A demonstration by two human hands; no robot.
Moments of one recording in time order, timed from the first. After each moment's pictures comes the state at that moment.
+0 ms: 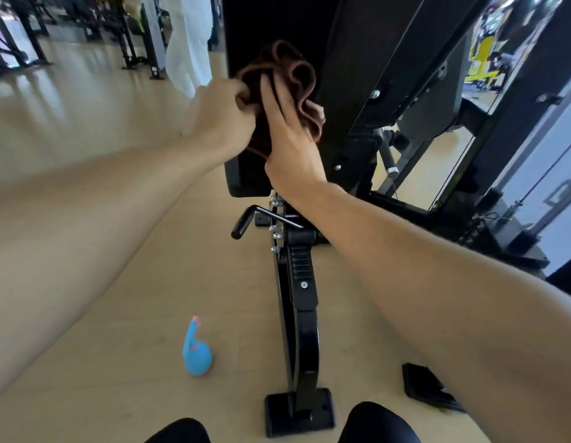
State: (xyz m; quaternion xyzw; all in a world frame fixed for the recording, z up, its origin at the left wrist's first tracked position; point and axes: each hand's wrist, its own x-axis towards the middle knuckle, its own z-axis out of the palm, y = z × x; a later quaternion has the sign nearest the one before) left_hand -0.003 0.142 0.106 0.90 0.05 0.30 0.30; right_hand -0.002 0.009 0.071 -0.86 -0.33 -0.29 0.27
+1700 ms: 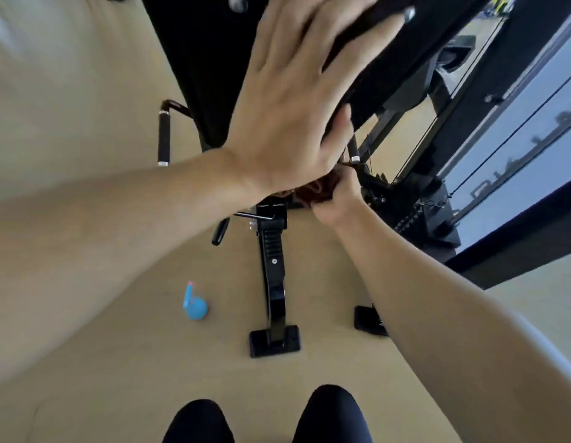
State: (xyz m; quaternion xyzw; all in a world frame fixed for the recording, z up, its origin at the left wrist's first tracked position) left_hand -0.060 -0.003 0.297 0.83 -0.23 0.50 0.06; right_hand -0.010 -0.120 0.198 -0.50 0.24 0.13 0.82
